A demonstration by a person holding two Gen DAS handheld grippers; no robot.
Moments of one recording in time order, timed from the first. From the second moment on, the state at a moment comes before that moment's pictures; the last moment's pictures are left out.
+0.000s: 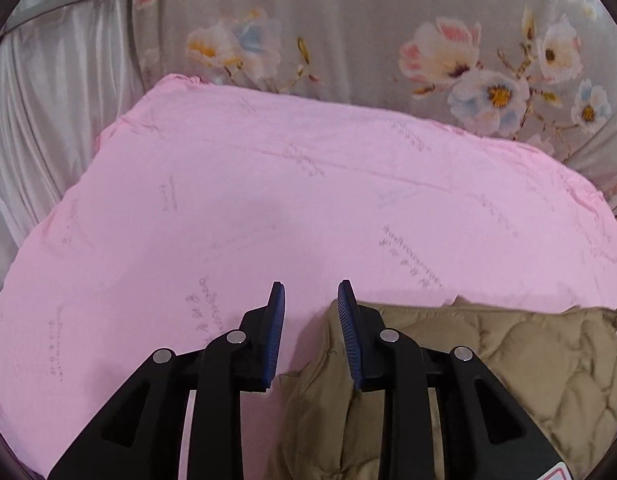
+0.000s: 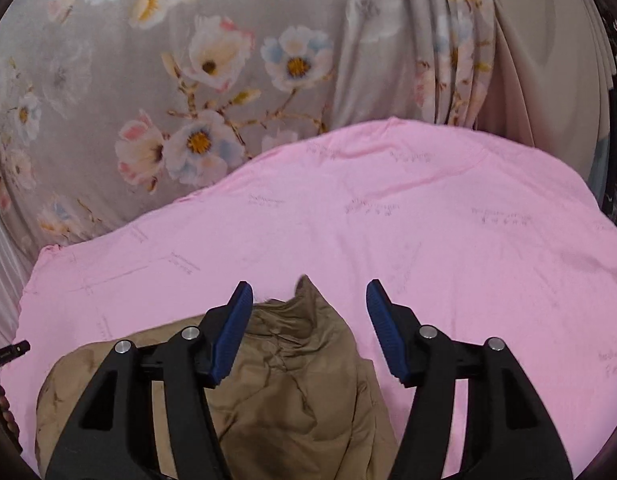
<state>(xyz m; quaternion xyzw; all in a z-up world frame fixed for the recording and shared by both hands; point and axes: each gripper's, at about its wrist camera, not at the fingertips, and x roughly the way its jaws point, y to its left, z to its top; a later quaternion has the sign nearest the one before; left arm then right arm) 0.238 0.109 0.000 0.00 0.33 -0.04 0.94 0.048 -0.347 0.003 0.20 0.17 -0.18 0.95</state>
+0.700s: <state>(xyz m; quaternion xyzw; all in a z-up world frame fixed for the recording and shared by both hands) 0.225 -0.053 -0.077 0.06 0.37 -0.16 0.91 0.156 -0.239 -0.071 0.05 0.32 -0.07 0.94</state>
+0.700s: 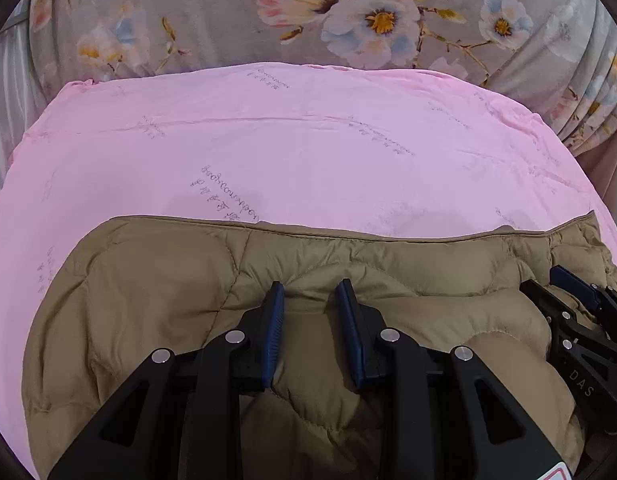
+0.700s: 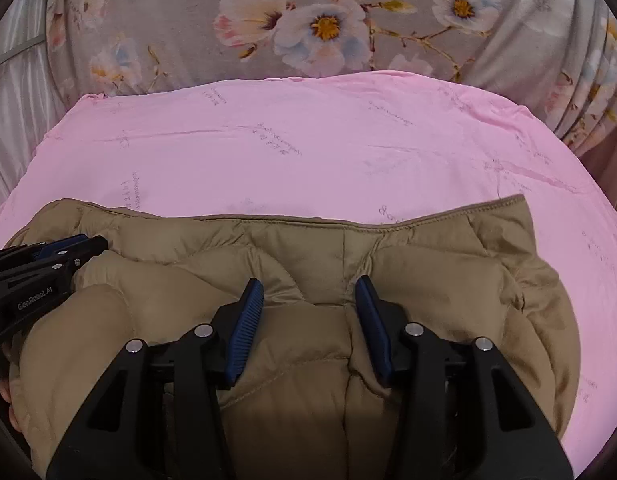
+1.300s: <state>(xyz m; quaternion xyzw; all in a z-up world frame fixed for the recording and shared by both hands) 0.248 -0.074 -0.094 0.09 0.35 -0.17 0.92 0.161 -0.230 -0.083 0.08 0.32 -0.14 0.93</state>
